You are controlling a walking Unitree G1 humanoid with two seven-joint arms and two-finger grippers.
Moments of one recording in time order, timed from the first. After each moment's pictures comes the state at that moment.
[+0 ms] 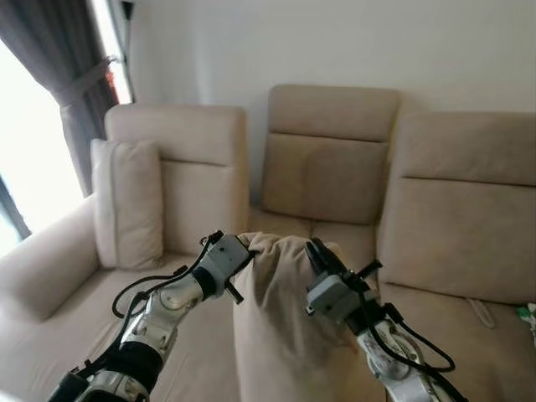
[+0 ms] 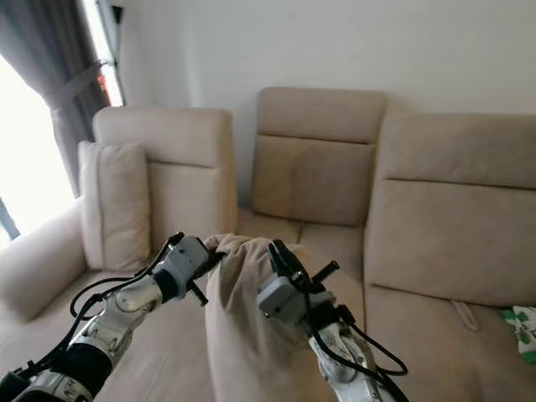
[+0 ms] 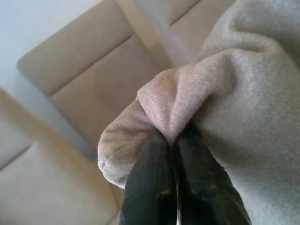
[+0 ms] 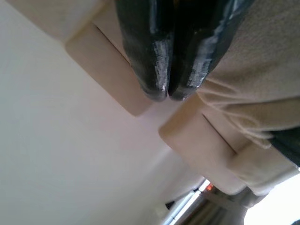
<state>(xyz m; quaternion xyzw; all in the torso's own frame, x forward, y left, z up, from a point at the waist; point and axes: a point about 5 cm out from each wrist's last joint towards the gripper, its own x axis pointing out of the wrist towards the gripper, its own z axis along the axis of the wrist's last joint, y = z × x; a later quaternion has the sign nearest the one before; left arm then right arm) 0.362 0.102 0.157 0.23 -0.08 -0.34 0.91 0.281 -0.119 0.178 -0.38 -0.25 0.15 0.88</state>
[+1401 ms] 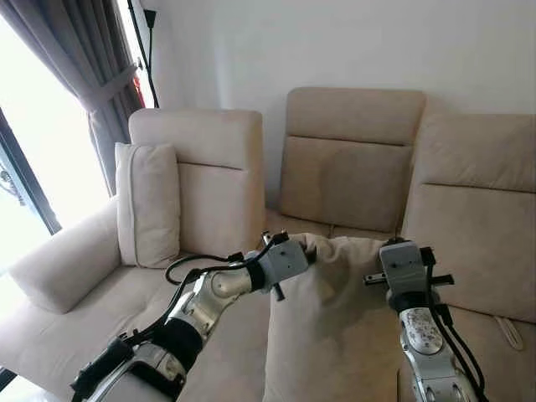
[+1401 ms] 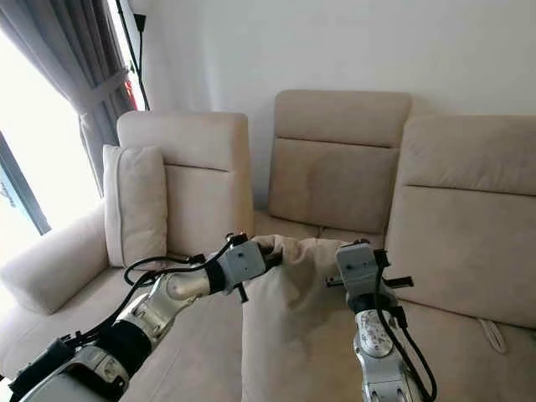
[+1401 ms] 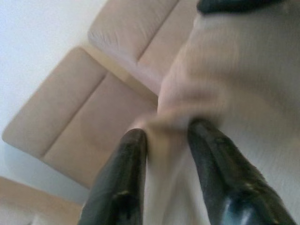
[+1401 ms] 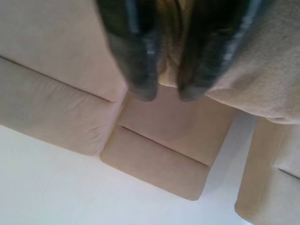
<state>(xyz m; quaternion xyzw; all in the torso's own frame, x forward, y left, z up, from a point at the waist) 0.359 0.031 0.187 0.33 -0.16 -0.44 0.82 0.304 -0.181 0.179 -0.24 -0.11 -0.07 0.96</state>
